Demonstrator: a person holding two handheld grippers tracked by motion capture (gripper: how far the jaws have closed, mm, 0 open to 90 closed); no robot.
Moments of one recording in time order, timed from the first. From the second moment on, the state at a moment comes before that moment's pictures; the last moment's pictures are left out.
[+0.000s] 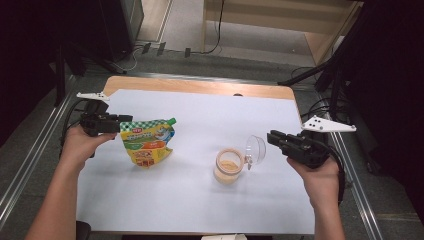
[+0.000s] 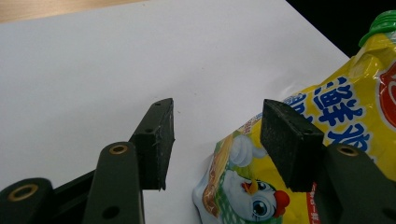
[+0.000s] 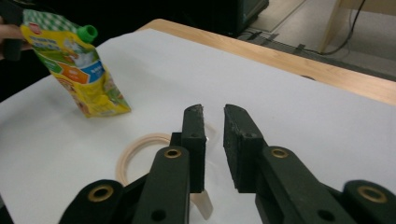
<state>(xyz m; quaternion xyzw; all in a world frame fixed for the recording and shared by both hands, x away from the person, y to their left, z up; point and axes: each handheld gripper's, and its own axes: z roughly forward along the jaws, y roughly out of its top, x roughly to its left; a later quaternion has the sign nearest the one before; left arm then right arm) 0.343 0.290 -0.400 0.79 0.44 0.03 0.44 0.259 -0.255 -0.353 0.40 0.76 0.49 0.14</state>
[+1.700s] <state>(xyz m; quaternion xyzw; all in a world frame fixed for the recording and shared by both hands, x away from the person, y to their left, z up) 0.347 0.292 -0.405 0.78 0.44 0.02 0.44 0.282 -0.226 -0.418 0.41 0.78 0.46 0.05</state>
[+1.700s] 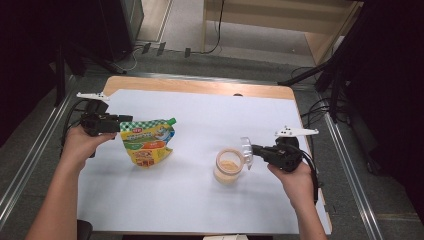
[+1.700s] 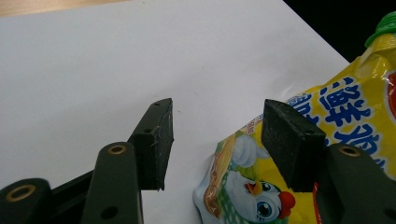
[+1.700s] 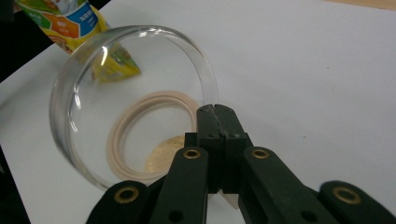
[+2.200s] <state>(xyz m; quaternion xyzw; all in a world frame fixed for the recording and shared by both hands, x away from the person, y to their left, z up) 0.347 0.292 -0.407 0.79 0.44 0.02 0.44 0.278 -0.212 -0.415 0.39 0.79 0.46 0.06</state>
